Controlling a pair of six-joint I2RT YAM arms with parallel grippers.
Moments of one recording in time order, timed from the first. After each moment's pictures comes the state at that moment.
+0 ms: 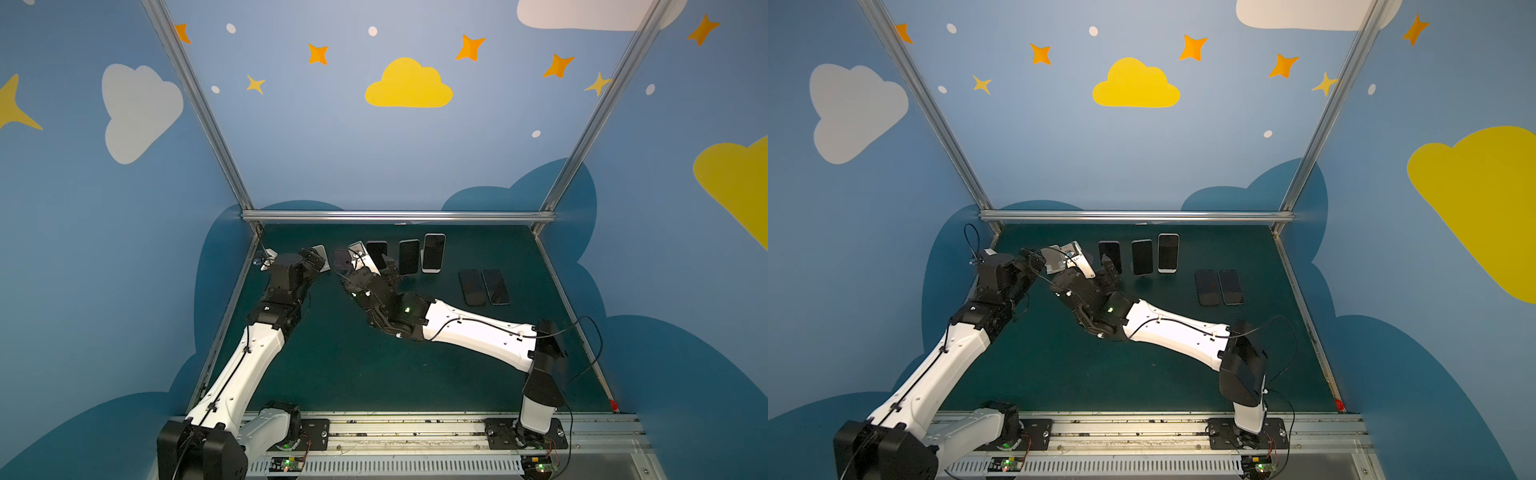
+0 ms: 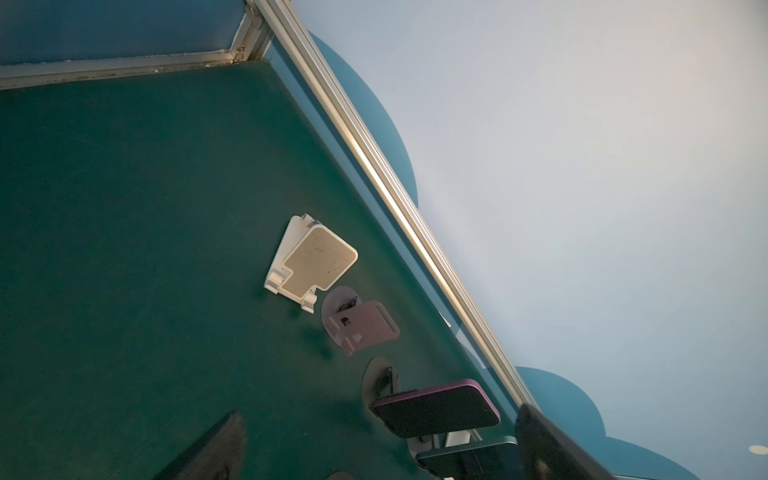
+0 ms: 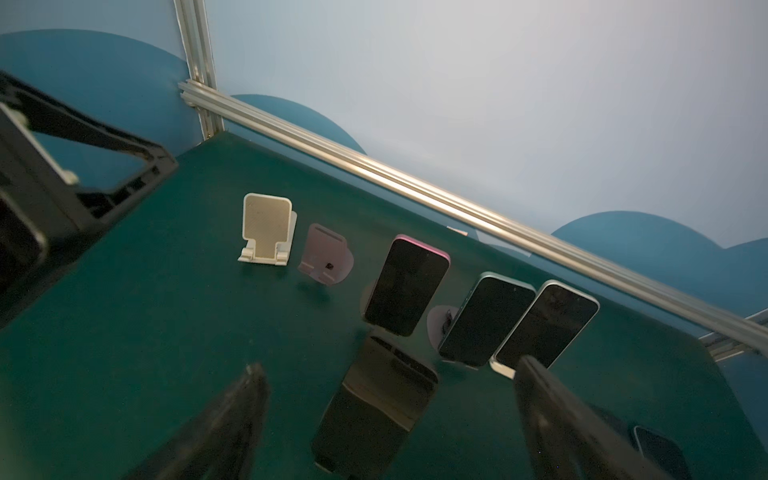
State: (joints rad) left arm -0.15 1.09 0.87 -0.22 -0.22 -1.04; right arm 1.20 1.84 1.67 -0.32 0.85 0.16
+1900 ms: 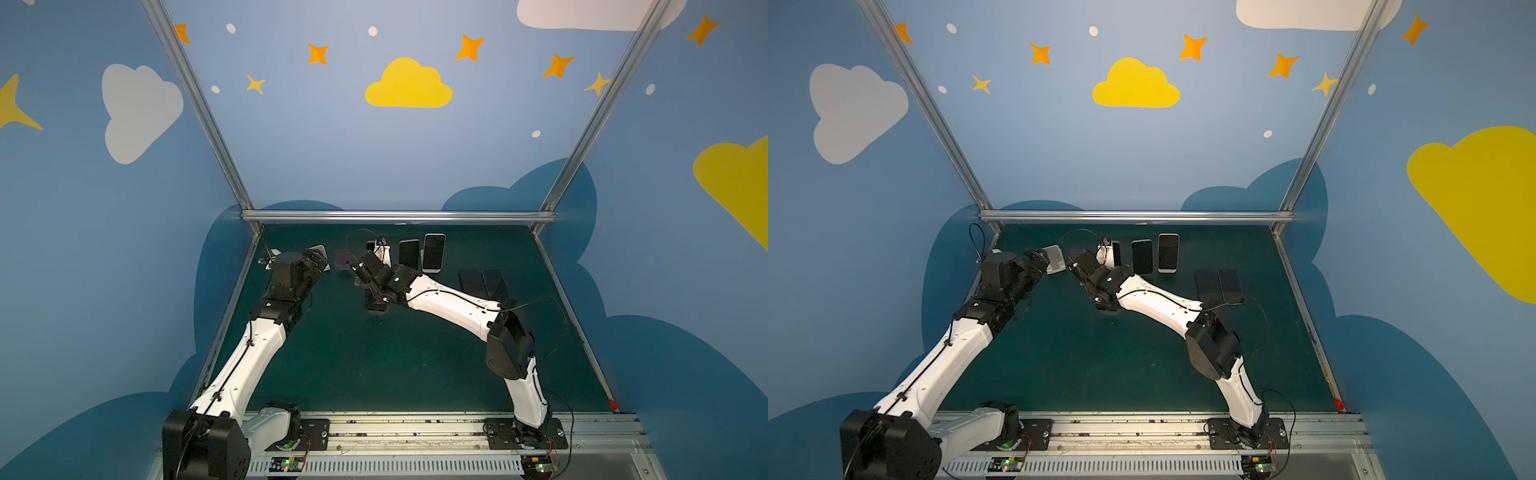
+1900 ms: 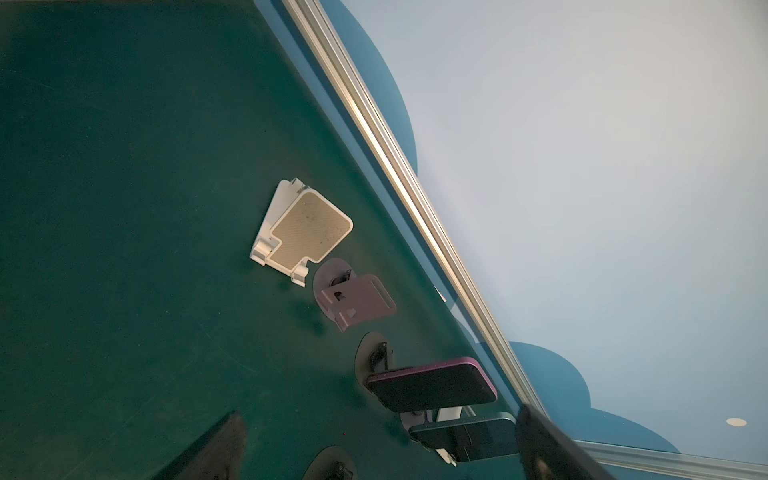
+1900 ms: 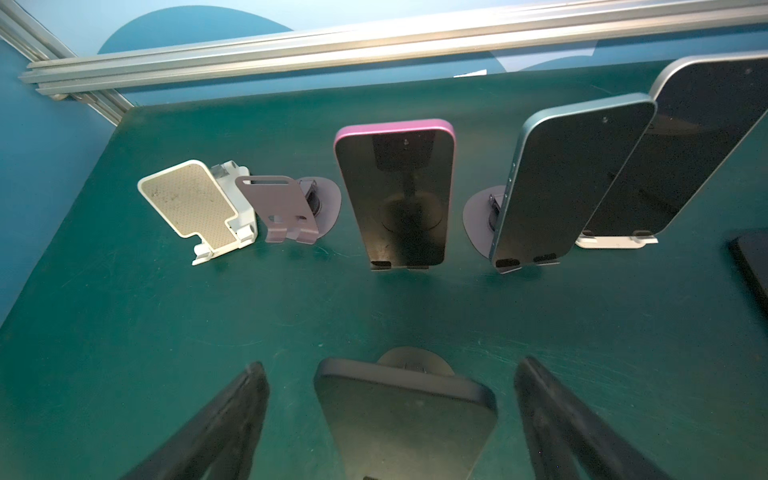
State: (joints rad) left arm -0.13 1.14 0.87 -0.20 -0.11 -1.06; right arm 1.02 2.09 1.86 -0.58 0.63 0.74
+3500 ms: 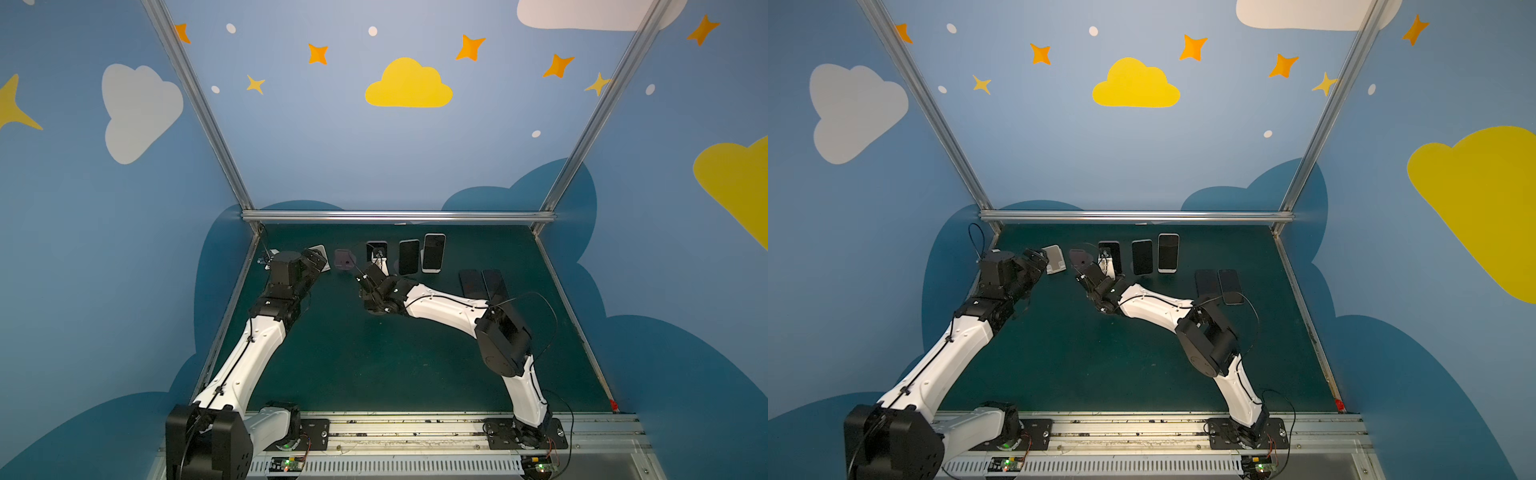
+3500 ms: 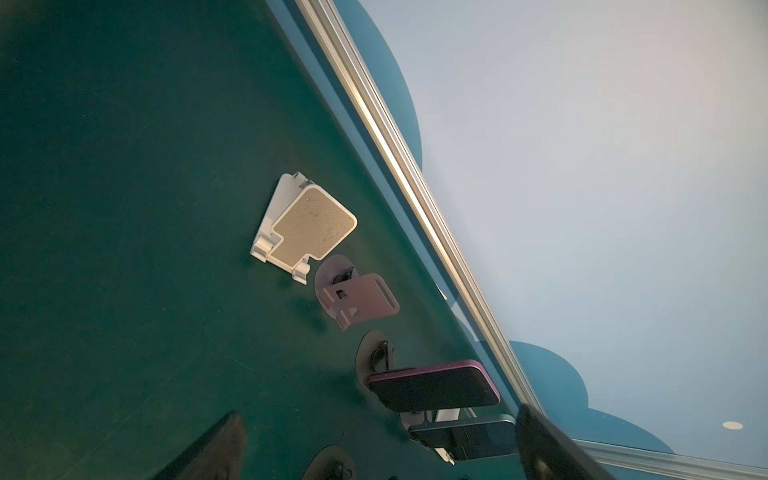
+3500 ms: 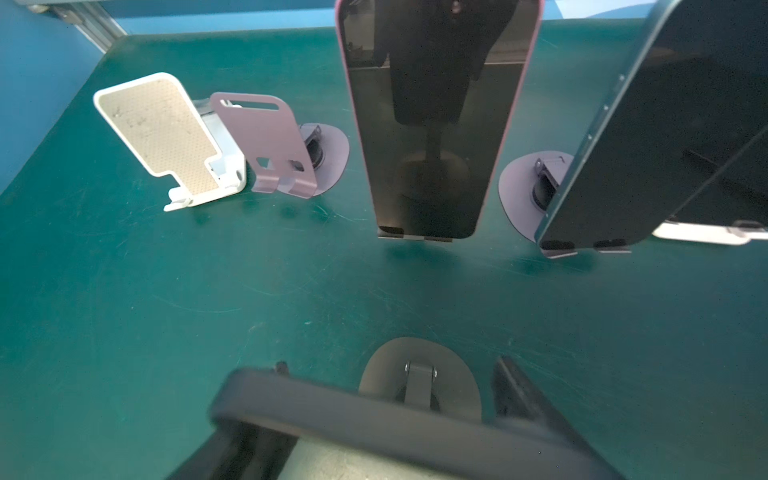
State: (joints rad) left arm -0.10 1.16 0.87 -0.19 -0.07 -1.07; right arm 1.00 2.11 1.67 -0.34 0.53 0.62
